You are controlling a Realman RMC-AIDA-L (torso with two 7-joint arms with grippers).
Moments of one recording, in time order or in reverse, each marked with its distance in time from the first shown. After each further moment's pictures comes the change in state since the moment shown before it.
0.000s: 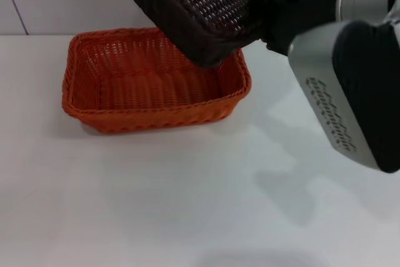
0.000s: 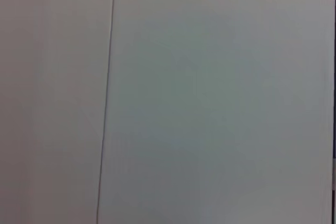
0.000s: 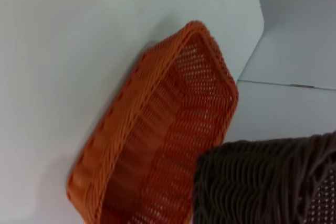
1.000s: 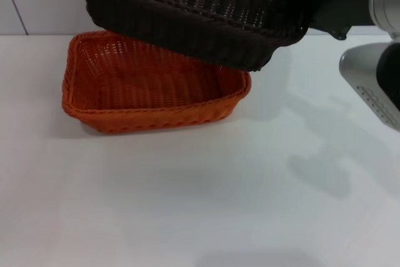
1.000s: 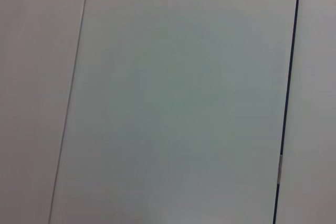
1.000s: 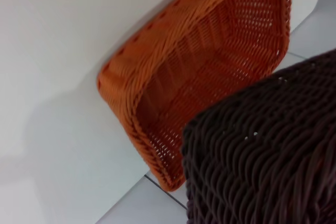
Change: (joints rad) left arm 0.055 -0.001 0.148 0.004 -0.002 0.063 -0.122; right arm -0.051 0.003 0.163 0.213 0.063 -0.194 -0.543
